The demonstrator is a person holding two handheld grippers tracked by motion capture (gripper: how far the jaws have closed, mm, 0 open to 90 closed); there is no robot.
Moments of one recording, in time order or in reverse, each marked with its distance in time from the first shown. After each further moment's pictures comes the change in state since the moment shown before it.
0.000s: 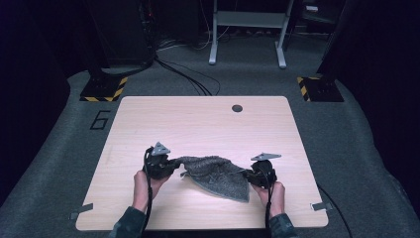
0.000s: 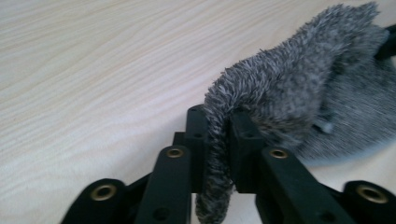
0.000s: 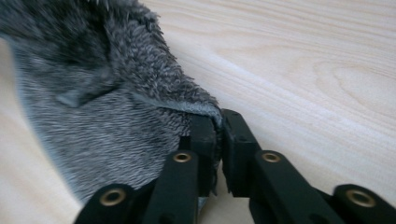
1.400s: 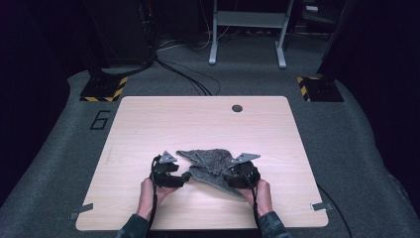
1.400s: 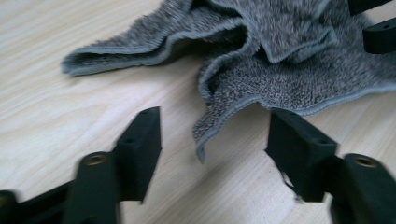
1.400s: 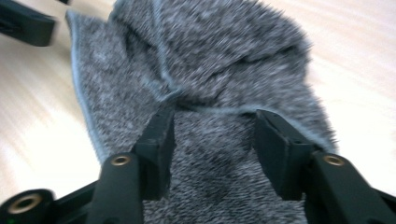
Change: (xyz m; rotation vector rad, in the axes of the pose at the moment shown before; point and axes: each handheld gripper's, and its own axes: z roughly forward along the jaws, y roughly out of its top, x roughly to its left) left arm -0.018 -0.026 0.022 0.060 -0.067 0.025; right arm 0.048 0.017 0.014 -0.005 0.050 -0.179
